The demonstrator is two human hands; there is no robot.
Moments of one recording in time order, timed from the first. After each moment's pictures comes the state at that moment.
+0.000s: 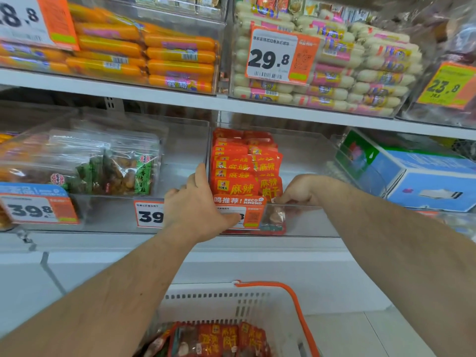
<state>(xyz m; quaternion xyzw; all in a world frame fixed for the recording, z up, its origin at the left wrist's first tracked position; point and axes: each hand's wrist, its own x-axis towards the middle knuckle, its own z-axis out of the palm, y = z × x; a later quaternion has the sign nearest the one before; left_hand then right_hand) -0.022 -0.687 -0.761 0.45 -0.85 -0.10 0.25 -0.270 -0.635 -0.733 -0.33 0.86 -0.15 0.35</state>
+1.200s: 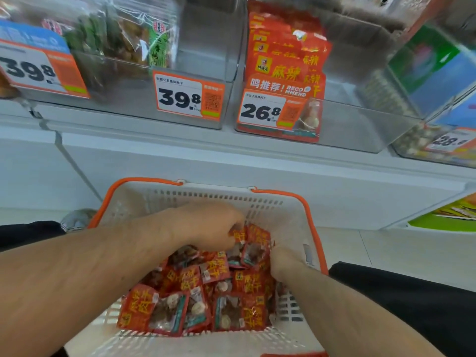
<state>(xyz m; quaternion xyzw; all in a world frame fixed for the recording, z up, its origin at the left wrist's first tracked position) 0.050 -0.608 -0.871 0.17 -0.95 -0.19 -0.18 -0.122 -0.479 -1.016 -0.46 0.80 0.24 0.30</state>
